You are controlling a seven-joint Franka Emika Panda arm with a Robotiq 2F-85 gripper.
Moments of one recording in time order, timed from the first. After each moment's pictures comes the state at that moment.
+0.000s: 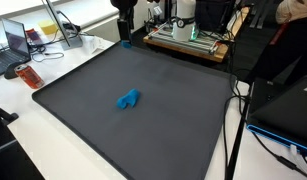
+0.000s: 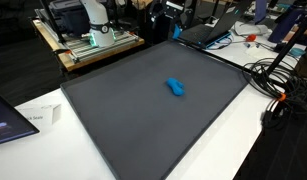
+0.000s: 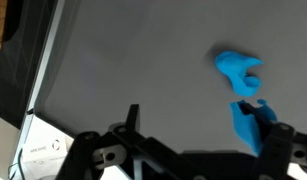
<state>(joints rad) 0.08 0.18 0.05 -1.91 -0.21 1.91 1.23</state>
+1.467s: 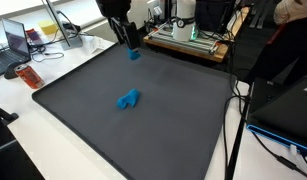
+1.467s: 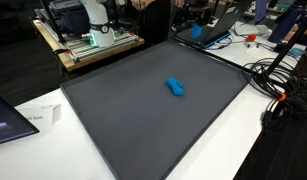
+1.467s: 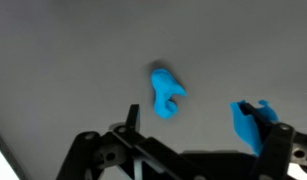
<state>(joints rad) 0.08 0.36 0.05 -1.65 -0.03 1.89 0.56</state>
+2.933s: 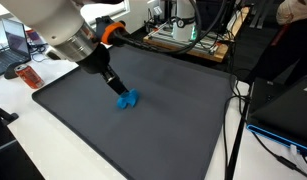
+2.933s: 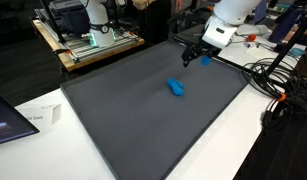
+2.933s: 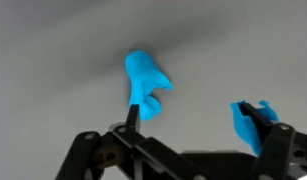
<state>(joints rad) 0.07 0.91 0.01 -0.99 0.09 1.60 0.46</state>
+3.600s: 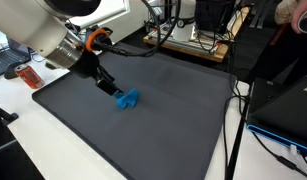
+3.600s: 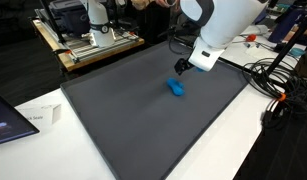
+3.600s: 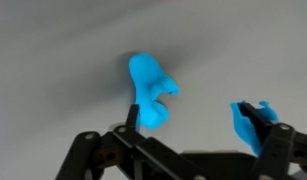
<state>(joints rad) -0.03 1.04 0.03 -0.82 0.20 1.48 0.40</state>
